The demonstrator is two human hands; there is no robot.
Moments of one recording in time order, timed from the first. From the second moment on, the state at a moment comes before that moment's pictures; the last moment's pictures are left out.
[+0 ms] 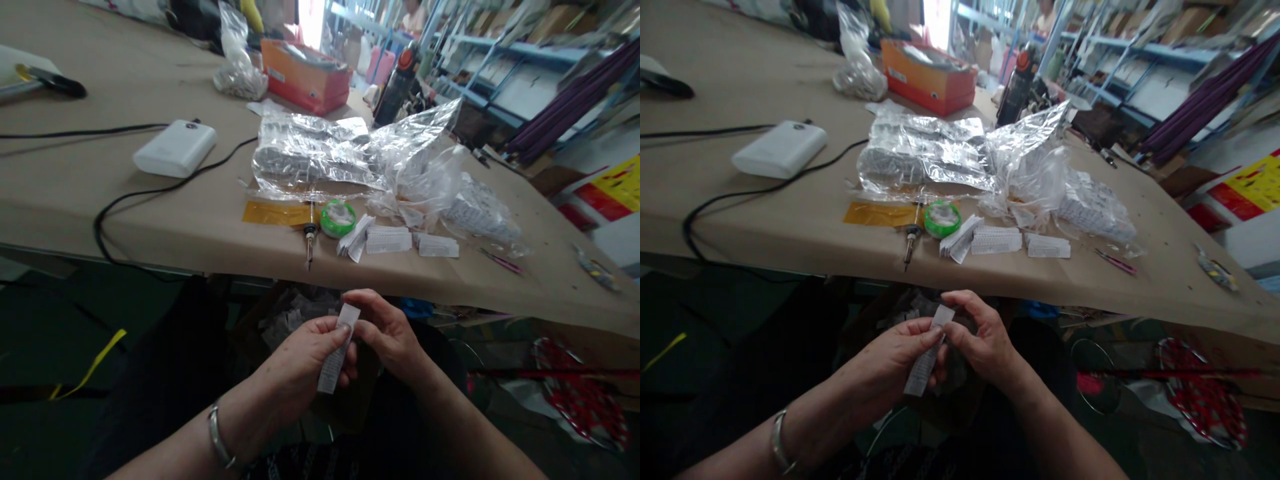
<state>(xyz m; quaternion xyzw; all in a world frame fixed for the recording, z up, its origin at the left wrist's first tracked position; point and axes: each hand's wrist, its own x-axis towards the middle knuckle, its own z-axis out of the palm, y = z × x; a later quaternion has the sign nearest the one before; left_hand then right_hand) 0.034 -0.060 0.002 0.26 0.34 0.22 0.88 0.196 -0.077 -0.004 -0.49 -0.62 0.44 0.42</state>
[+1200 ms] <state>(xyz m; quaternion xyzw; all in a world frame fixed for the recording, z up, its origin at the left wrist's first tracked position) 0.032 -0.066 -0.005 0.22 0.33 0.22 0.89 0.186 -0.085 -0.002 -0.53 -0.76 0.21 0.33</state>
